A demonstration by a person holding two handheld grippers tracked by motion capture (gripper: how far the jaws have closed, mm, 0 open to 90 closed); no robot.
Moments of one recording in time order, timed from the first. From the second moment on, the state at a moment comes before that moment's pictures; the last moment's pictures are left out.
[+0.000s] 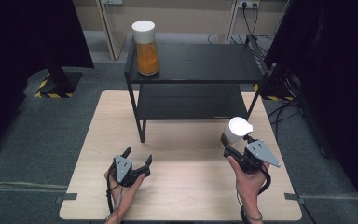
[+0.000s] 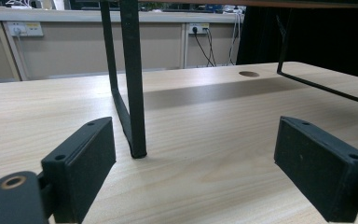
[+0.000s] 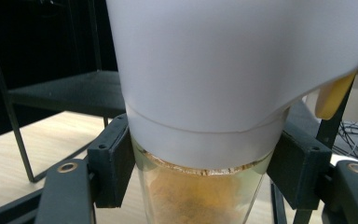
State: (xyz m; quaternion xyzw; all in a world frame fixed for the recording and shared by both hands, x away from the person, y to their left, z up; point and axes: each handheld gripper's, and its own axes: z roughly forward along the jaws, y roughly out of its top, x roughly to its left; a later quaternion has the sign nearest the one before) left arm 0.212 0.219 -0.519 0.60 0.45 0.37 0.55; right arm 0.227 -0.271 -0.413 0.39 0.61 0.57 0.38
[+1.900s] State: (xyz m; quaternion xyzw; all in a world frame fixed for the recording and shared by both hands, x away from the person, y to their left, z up) left arm 0.212 0.219 -0.519 0.60 0.45 0.37 0.55; right arm 0.239 -0.260 -0.316 0.35 0.56 0.61 0.44
